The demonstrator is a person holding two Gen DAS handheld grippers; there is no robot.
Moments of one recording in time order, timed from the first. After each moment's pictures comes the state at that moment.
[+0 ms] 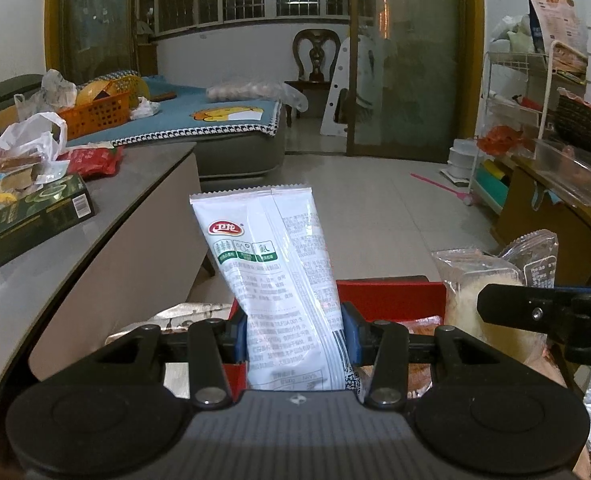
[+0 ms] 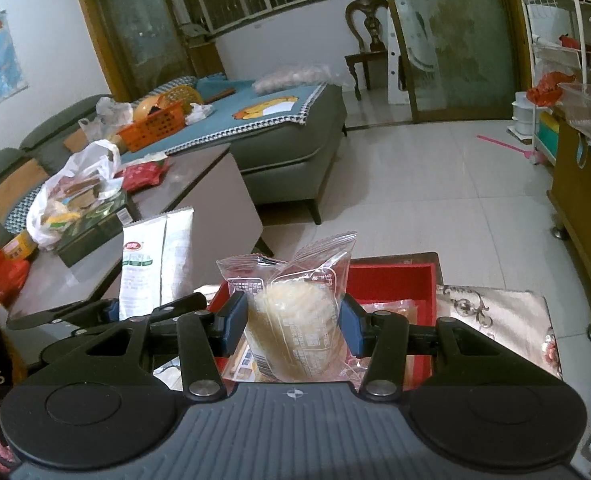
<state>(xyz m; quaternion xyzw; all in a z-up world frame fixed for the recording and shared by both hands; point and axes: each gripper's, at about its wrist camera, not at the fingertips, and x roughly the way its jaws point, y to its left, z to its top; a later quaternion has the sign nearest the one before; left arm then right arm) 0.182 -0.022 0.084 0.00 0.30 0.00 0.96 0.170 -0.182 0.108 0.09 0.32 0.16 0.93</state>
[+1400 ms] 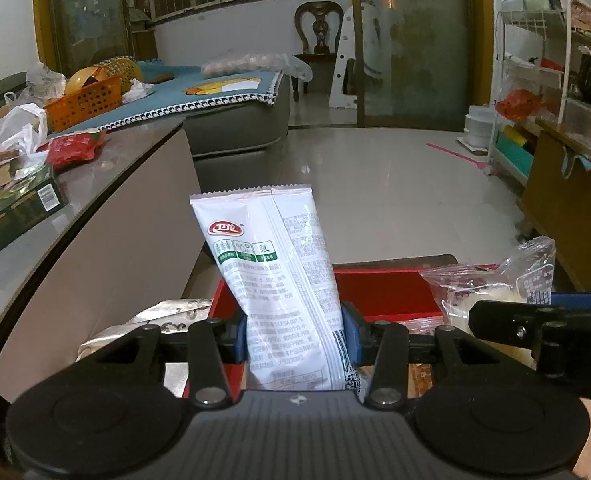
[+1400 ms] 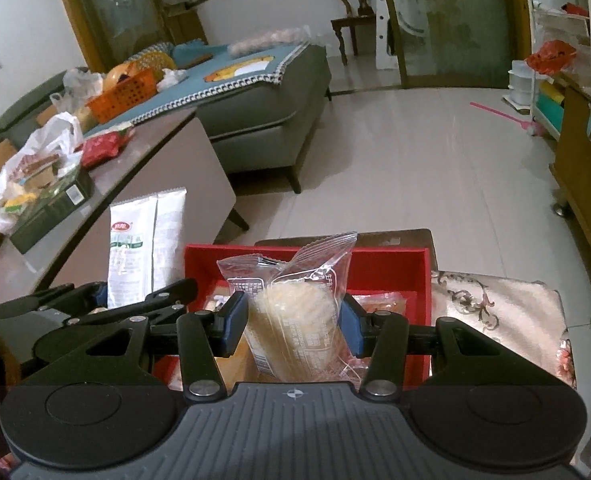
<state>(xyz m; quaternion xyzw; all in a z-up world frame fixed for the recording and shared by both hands) 0.246 -0.044 0.037 0.03 0.33 0.02 0.94 0.232 -0.182 0.060 0.08 0.38 0.14 0.91</state>
